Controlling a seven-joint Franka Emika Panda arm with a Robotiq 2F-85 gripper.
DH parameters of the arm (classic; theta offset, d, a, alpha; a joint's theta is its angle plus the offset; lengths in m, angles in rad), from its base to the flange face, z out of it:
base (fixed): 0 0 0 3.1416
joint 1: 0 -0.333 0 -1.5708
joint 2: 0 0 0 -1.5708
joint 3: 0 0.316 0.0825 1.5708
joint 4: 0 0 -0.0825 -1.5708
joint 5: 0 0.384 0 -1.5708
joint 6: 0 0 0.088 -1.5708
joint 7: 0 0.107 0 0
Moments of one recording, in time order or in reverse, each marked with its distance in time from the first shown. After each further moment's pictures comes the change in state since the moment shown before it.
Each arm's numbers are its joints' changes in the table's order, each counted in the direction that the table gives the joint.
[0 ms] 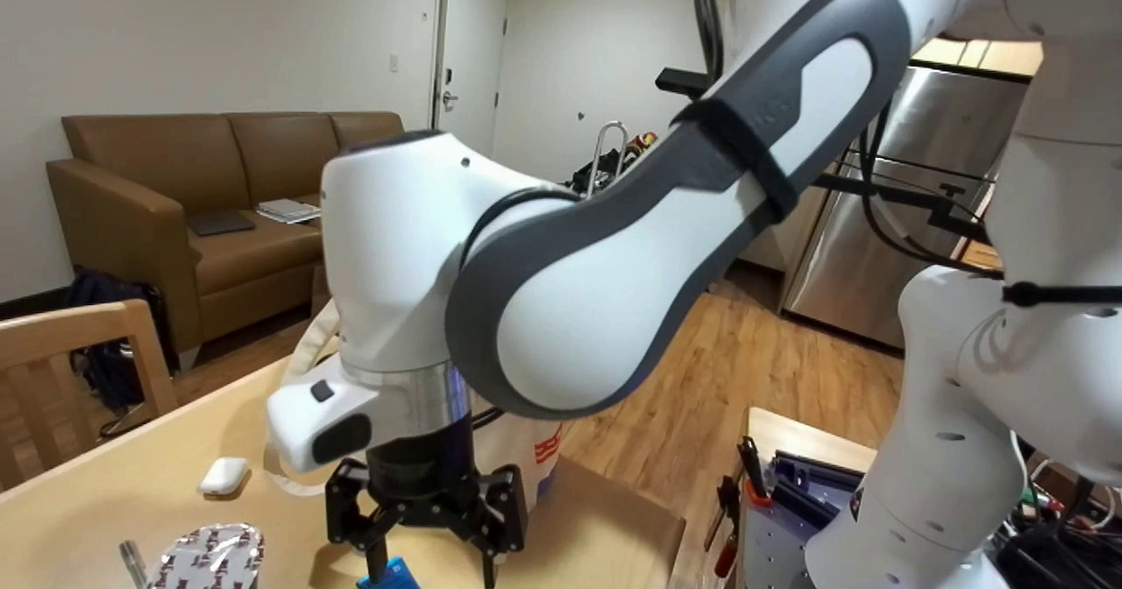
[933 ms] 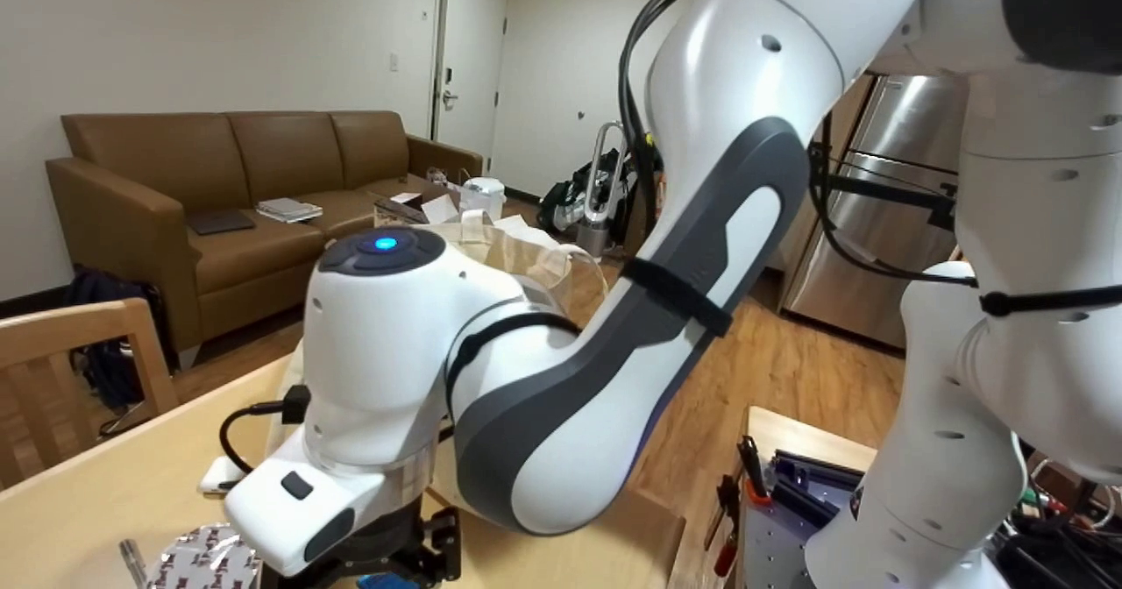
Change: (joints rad) arm 0.032 -0.180 0.032 0.026 -0.282 -0.313 -0.099
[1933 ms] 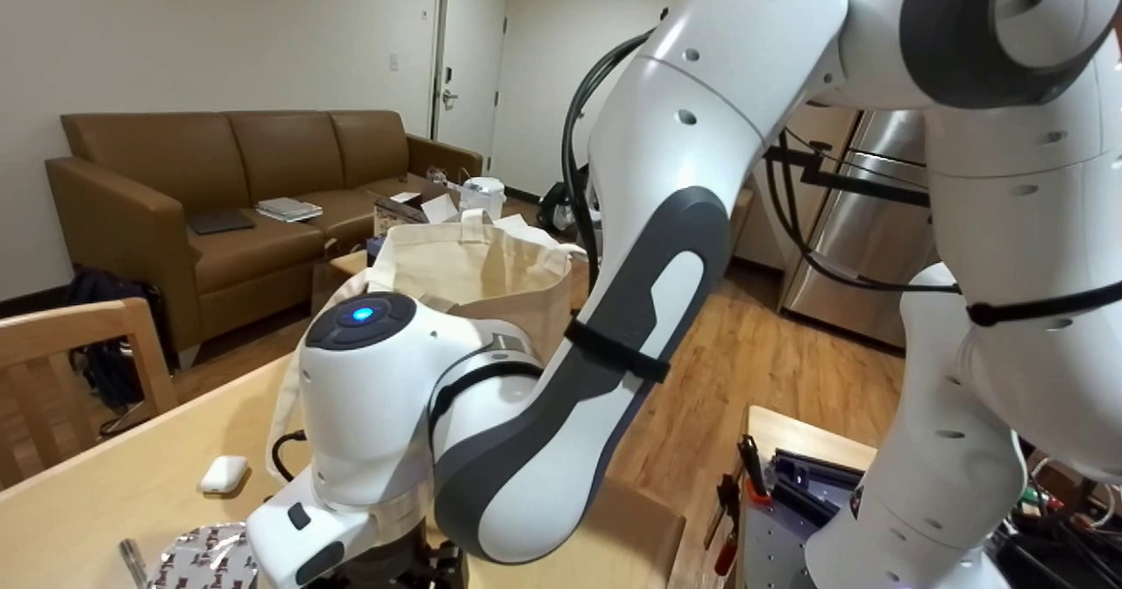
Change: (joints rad) arm -0.010 -0.137 -0.055 0.054 -0.044 0.011 0.197
